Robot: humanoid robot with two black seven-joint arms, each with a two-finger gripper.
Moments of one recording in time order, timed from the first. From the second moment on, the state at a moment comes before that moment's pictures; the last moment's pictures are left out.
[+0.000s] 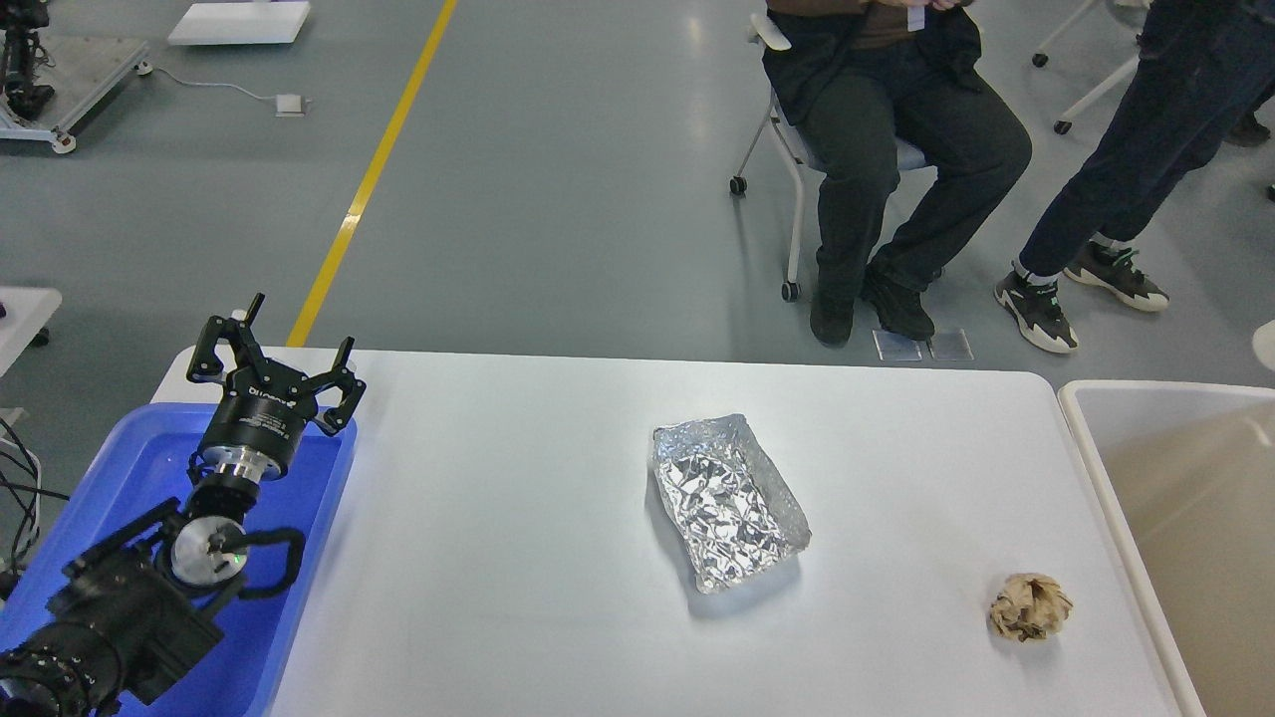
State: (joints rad) left arm -0.57 0.33 -0.77 -0.45 -0.16 -0.64 -0.52; right arm 0.95 -0.93 -0.28 0.42 -0.47 0.08 0.44
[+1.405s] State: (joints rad) left arm -0.57 0.33 -0.77 -0.45 -0.16 -0.64 -0.52; right arm 0.55 -0.60 0.06 0.14 -0.33 0.07 0.40
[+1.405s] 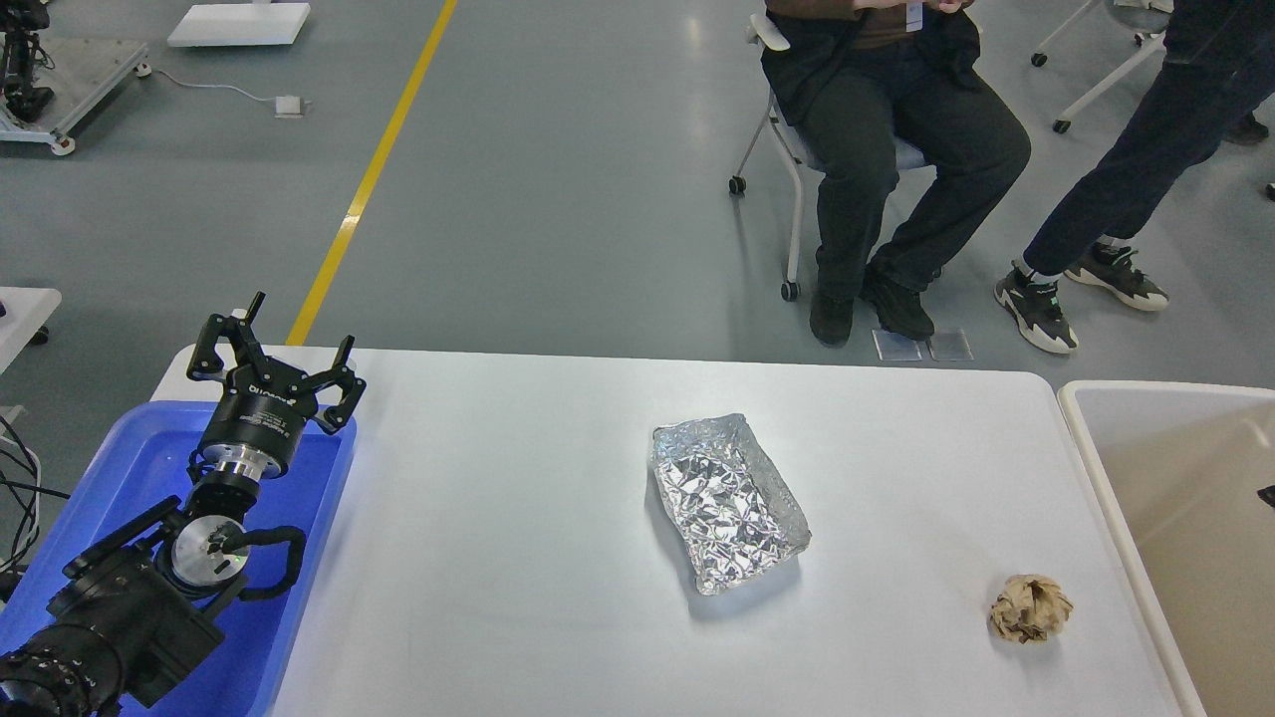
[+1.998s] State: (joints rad) left arm -0.57 0.33 -0.77 -0.45 -0.16 -0.64 -0.52; right arm 0.66 -0.62 0.42 0.18 -0.26 0.11 0.39
